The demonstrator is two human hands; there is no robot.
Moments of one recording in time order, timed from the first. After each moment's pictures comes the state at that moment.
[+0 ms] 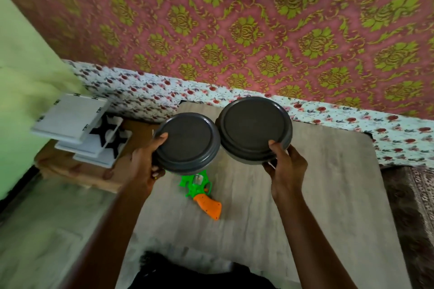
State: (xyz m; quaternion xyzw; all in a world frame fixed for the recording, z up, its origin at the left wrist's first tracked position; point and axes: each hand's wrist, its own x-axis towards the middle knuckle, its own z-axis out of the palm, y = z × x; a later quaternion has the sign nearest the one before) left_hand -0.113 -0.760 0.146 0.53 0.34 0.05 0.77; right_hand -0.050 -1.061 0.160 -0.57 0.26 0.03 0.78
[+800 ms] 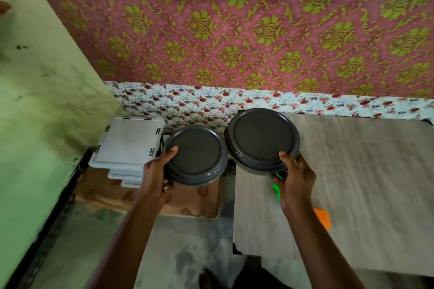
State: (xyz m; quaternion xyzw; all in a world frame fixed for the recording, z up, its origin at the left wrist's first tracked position) left_hand -0.145 -0.411 0.158 0.55 0.38 0.00 0.75; right_hand -0.115 -0.703 0.155 -0.53 0.30 -0.05 0.80
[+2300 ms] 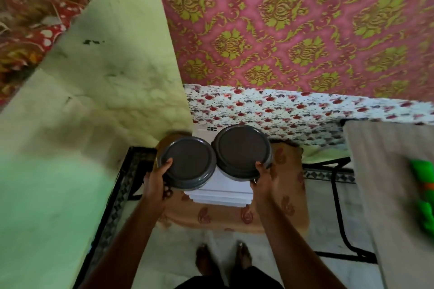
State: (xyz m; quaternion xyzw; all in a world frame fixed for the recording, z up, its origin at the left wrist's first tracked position) left_hand -0.047 0.091 -0.036 0.57 0.47 -0.05 0.67; right_hand -0.008 -0.198 0.017 -0.48 0.40 0.05 0.78
